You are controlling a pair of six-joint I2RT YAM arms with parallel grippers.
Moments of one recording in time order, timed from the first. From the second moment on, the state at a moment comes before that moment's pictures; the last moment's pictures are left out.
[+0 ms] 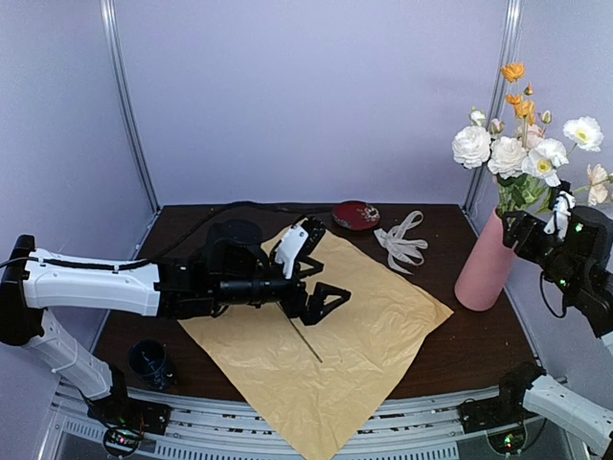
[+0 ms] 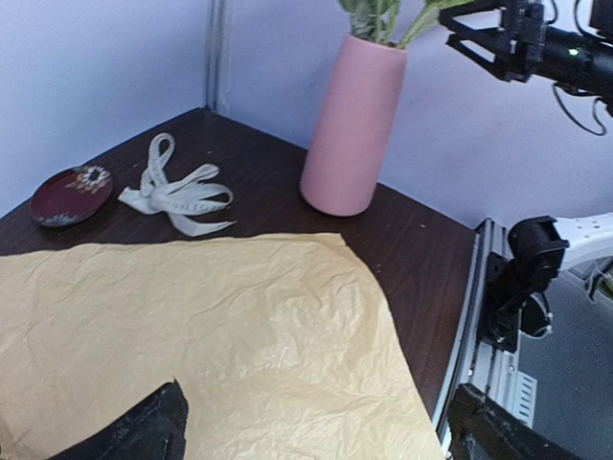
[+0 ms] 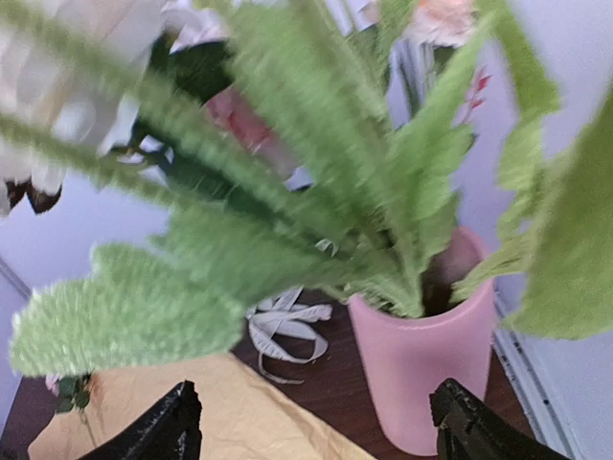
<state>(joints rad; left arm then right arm) -1.15 1.46 1.01 0.15 0.03 -0.21 0.34 0.52 0.86 -0.56 0.39 0.40</state>
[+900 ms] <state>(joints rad) -0.85 1.66 0.99 -0.20 -0.24 -0.94 0.65 0.62 0.60 -0.37 -0.10 0.63</state>
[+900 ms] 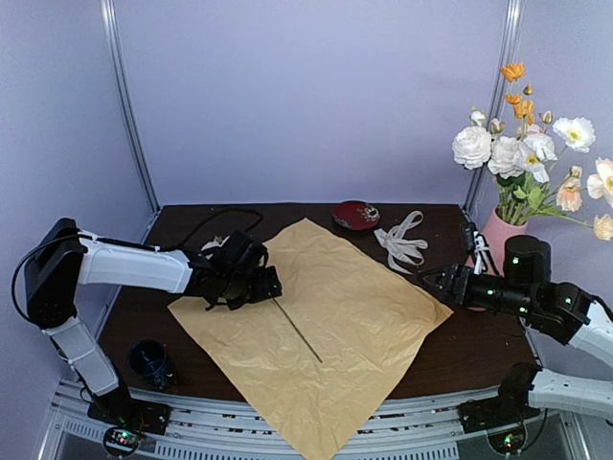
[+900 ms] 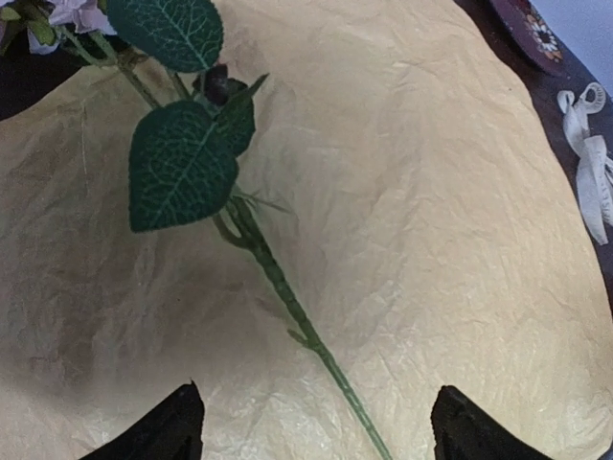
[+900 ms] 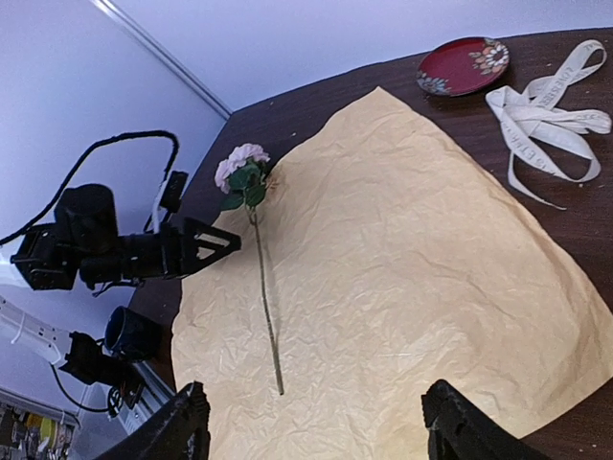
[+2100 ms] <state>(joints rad) -0.80 1.65 1.01 -0.23 -0.21 -0.90 0.98 0.98 0.62 0.02 0.07 0.68</state>
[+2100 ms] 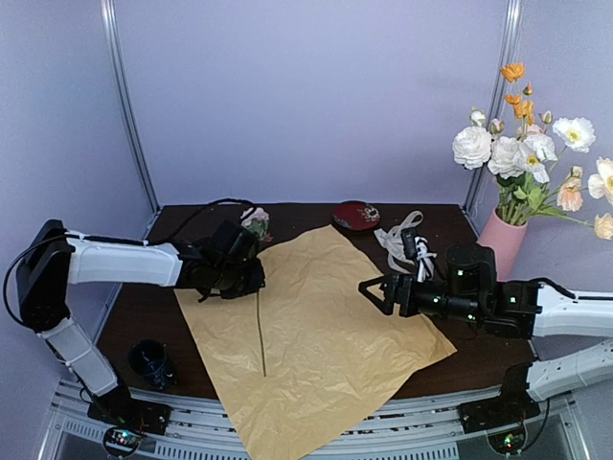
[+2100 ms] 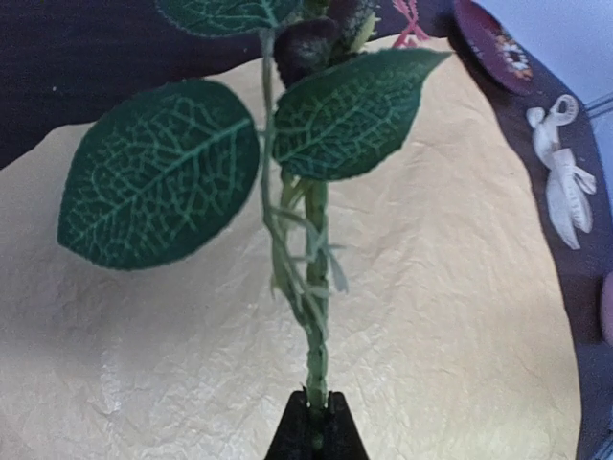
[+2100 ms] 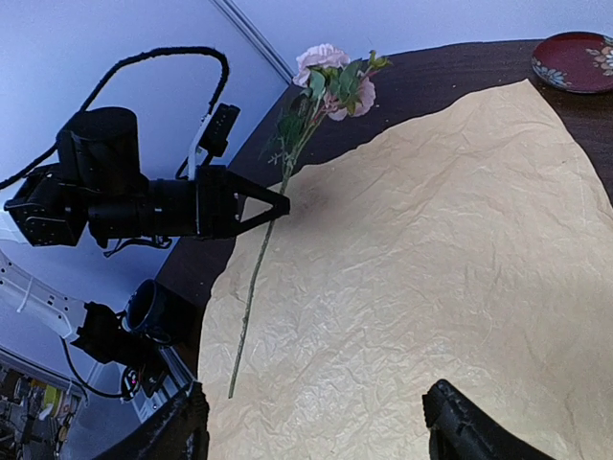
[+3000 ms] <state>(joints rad) -0.92 1.07 0.72 0.25 0.38 -0.23 1.11 1.33 0.98 0.38 0.07 0.73</state>
